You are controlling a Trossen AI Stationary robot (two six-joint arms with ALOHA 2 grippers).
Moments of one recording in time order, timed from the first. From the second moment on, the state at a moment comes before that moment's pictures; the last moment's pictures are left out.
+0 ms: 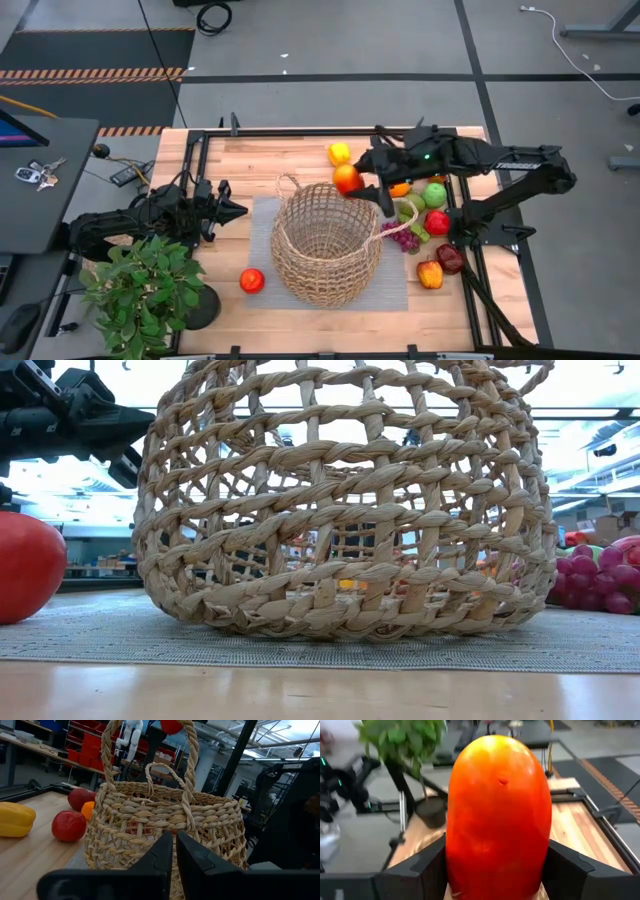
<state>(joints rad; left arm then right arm) 0.16 0.01 0.01 0.12 0.21 -0.37 0.01 1.26 1.39 -0.48 -0.07 0.08</state>
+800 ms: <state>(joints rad) 0.16 0.01 0.01 0.12 0.21 -0.37 0.12 1.38 1.50 -0.66 0.13 -0.88</state>
